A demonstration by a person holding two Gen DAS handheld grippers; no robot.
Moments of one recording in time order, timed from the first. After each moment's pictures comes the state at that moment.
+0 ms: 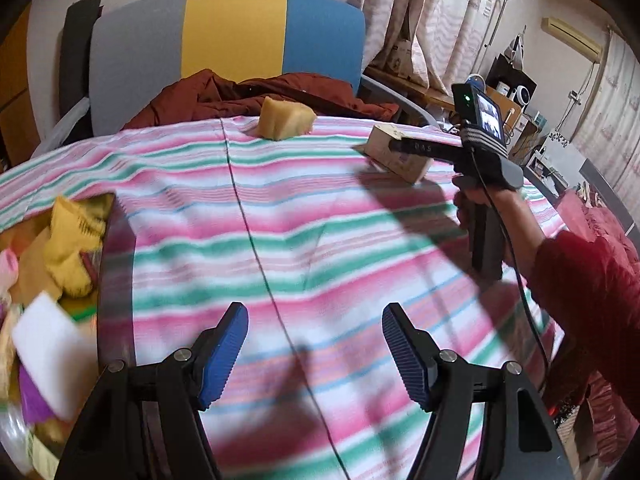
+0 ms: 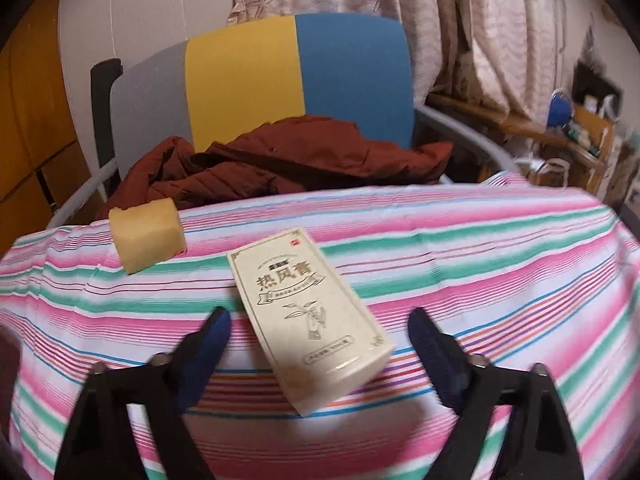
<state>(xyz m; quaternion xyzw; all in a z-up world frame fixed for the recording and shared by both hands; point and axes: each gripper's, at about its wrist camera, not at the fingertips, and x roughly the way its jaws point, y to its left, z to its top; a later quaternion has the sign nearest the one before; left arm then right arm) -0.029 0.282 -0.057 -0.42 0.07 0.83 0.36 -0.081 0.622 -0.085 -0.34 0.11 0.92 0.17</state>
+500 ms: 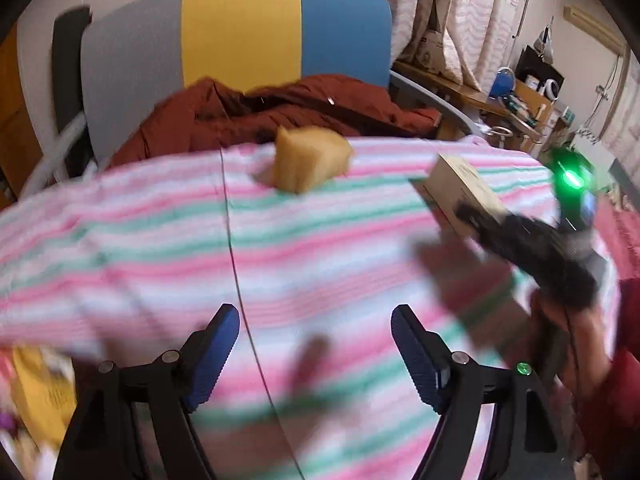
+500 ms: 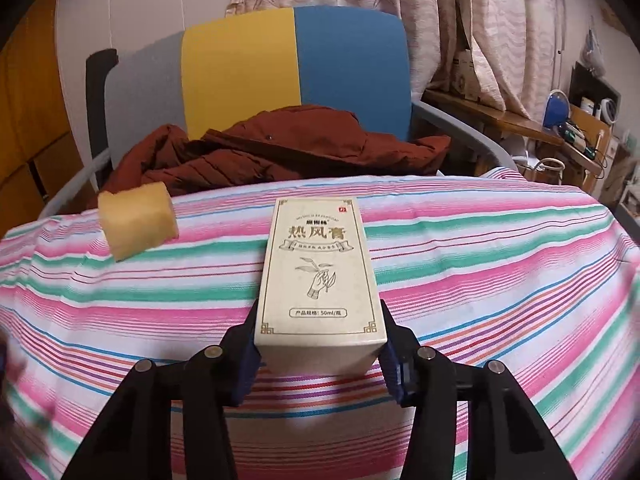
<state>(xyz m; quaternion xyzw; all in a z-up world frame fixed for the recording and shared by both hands) -0.147 0.369 -0.060 -0.42 0.11 0.85 0.31 -0.085 0.614 -0.098 -0.35 0.09 0.91 0.20</state>
